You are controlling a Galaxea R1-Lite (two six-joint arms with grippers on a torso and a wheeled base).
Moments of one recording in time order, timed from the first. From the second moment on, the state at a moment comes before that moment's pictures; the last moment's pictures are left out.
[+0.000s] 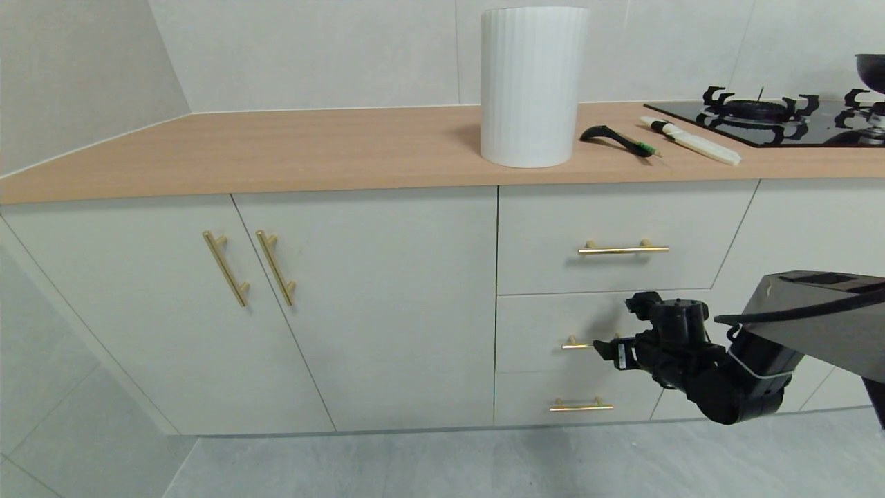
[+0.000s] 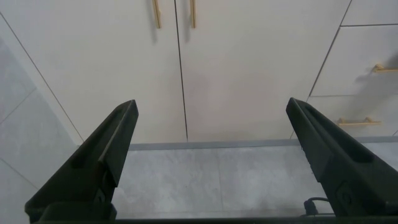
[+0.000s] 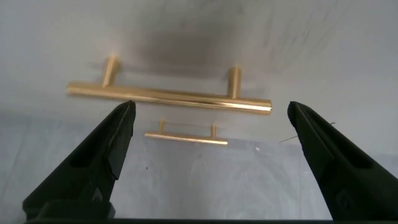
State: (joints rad) left arm 0.00 0.00 0.00 0.00 0.00 0.00; right arm 0.20 2.40 -0.92 -1.02 -0.09 0.04
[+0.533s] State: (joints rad) left arm 0.00 0.00 0.00 0.00 0.00 0.00; right arm 0.20 2.49 -0.99 -1.06 -0.15 0.04
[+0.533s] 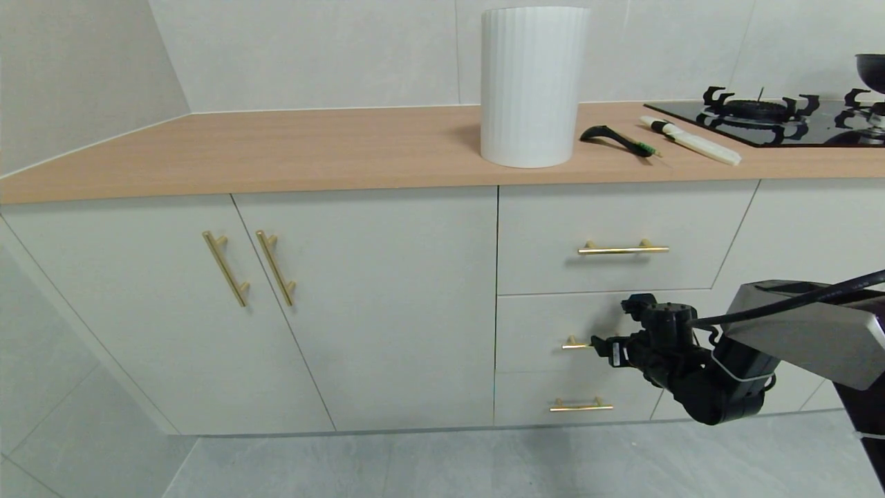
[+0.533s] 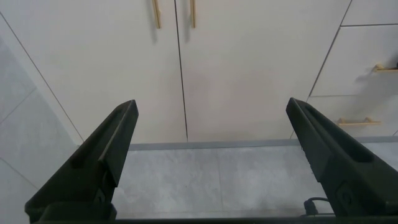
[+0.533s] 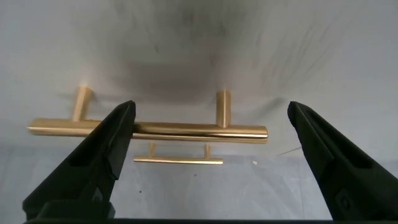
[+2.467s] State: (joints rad) left arm 0.00 0.00 0.00 0.00 0.00 0.00; right arm 0.32 1.98 -0.84 -0.72 -0.21 0.04
